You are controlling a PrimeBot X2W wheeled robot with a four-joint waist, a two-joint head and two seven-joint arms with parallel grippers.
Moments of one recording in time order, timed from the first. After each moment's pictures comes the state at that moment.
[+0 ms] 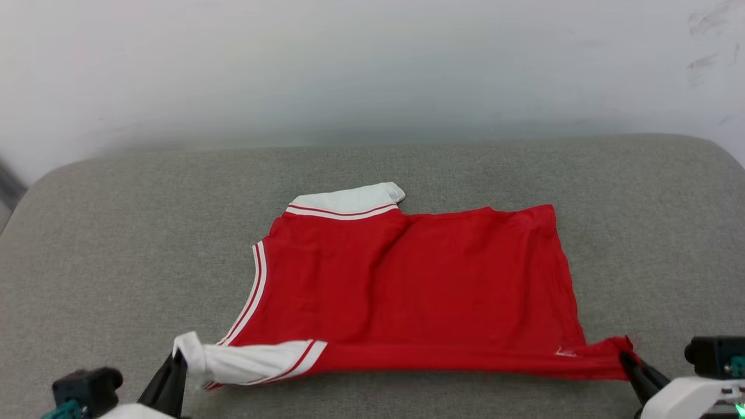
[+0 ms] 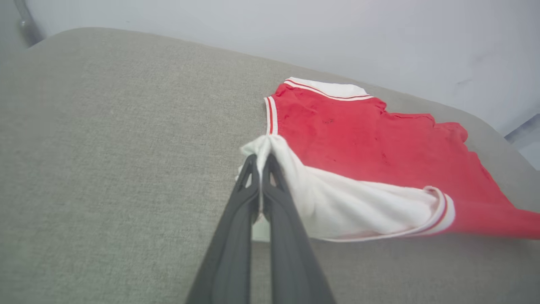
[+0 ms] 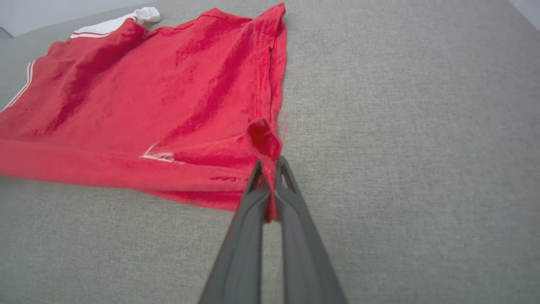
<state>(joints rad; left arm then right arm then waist) 0.22 0.44 -0.16 -0.11 -0.70 0.15 -0.02 0.16 -0.21 -0.07 -0.04 0.35 0.13 0.38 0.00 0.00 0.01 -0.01</state>
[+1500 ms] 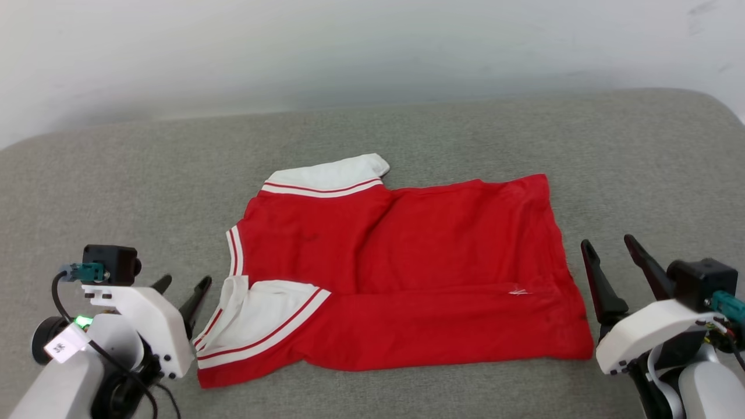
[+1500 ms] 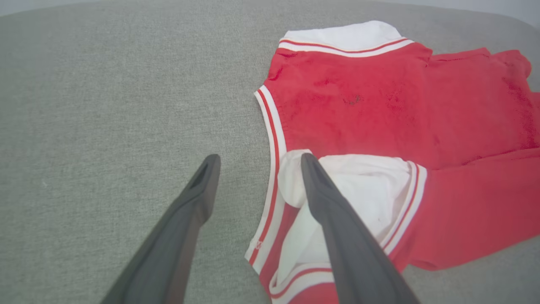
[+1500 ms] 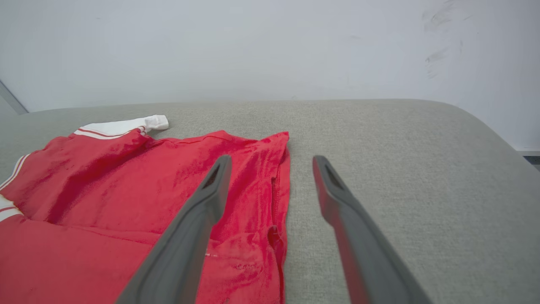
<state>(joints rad) -0.25 0.54 -0.30 0.21 -0.71 0.00 0.28 -0.18 -0.19 0.03 0.22 0.26 0.13 -0.04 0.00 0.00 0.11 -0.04</state>
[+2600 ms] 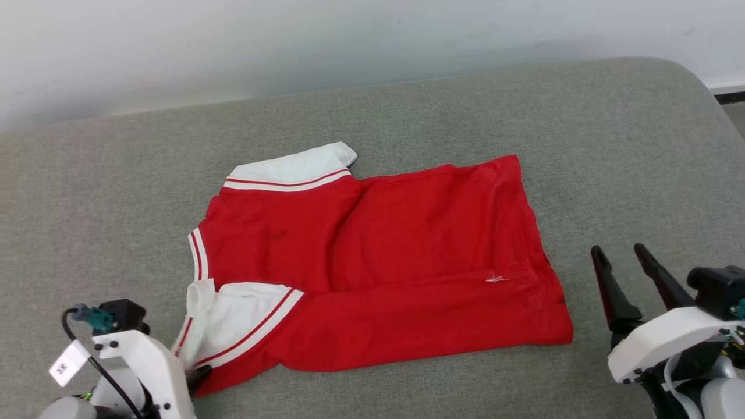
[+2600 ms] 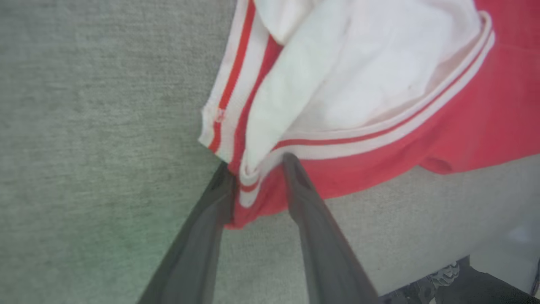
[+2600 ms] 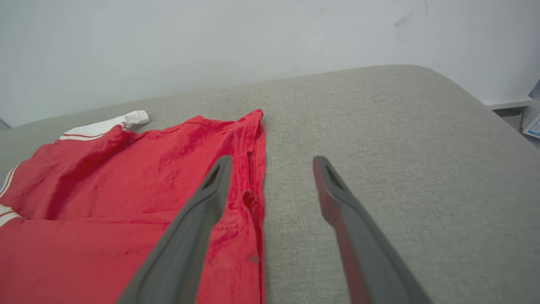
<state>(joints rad) -0.09 0.58 -0.31 0.12 -0.93 0.11 0.68 -0.08 -0.15 -0.02 0.04 0.31 0.13 0.09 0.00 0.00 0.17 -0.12</state>
